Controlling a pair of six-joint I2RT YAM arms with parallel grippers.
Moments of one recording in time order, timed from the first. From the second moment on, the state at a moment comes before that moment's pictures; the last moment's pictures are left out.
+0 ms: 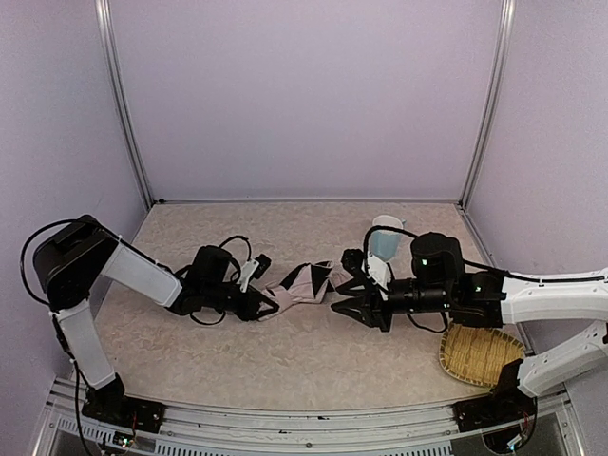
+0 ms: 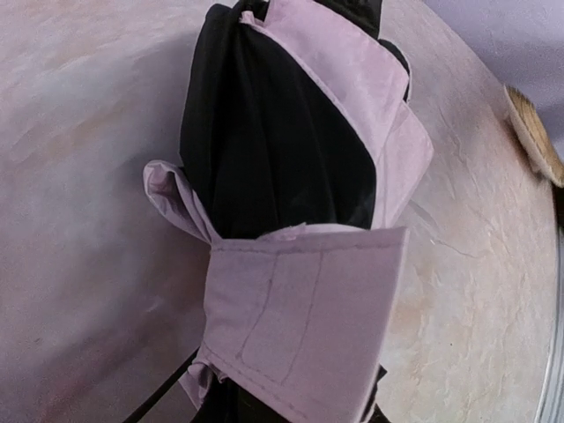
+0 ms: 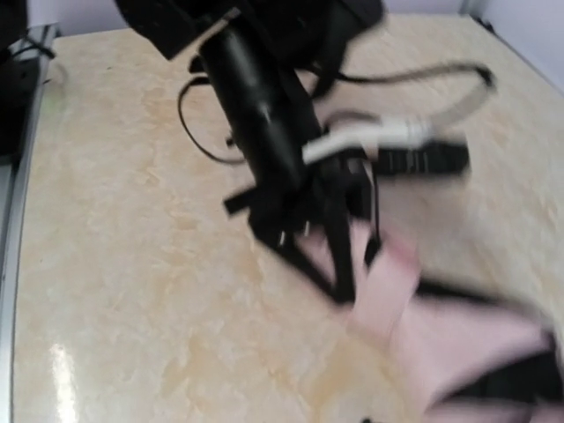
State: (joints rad) left arm -0.66 1.81 0.73 0.39 0.44 -0.10; right arm 0.99 1.21 0.69 0.14 -0.25 -0.20
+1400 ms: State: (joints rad) left arm -0.81 1.76 0.92 0.28 -0.36 0.28; right arm 0.95 1.09 0.65 0.12 -0.28 -0.06
